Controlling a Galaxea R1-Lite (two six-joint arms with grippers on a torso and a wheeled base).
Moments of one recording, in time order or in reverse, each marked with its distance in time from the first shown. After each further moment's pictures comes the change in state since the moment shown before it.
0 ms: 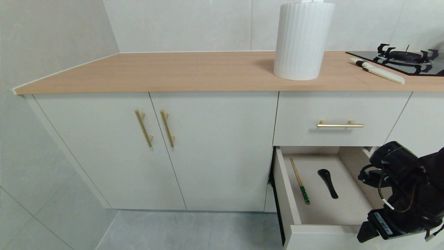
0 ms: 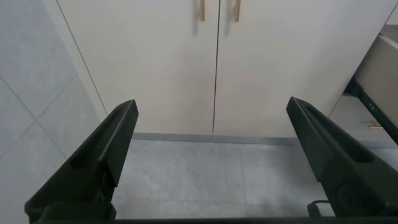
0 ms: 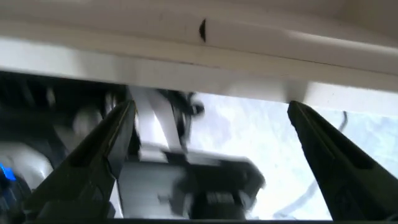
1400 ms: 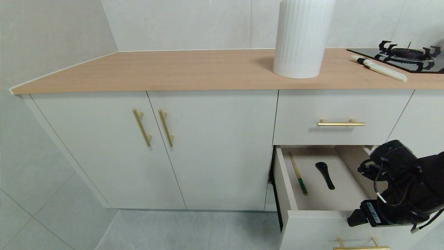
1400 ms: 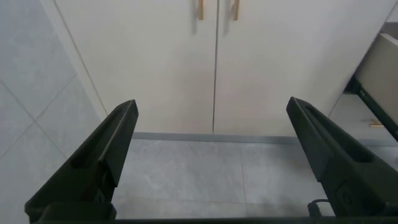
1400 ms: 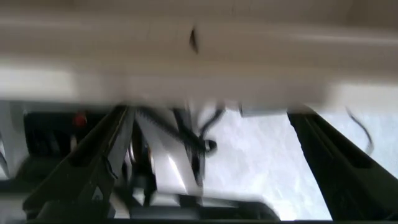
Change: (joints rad) left arm 0.000 0.000 0.000 0.000 0.000 0.000; right arm -0.042 -0.021 0.054 -0.213 -0.018 0.029
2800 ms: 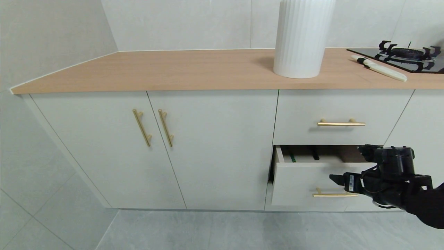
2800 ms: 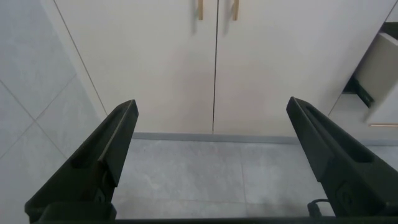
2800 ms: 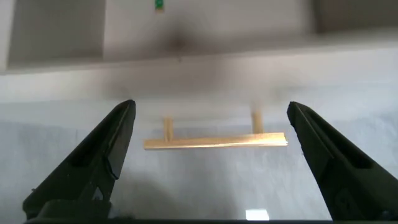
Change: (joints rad) left arm -0.001 0.000 0.000 0.000 0.000 0.000; right arm -0.085 0.223 0.286 -1.170 -0.041 0.003
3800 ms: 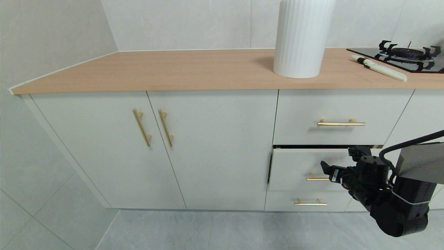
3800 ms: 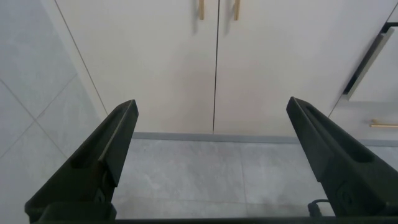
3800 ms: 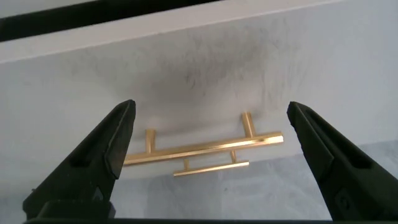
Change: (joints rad) left arm 0.001 0.000 0.000 0.000 0.000 0.000; right arm 0.007 0.387 -0.050 -0.672 -0.123 0.004
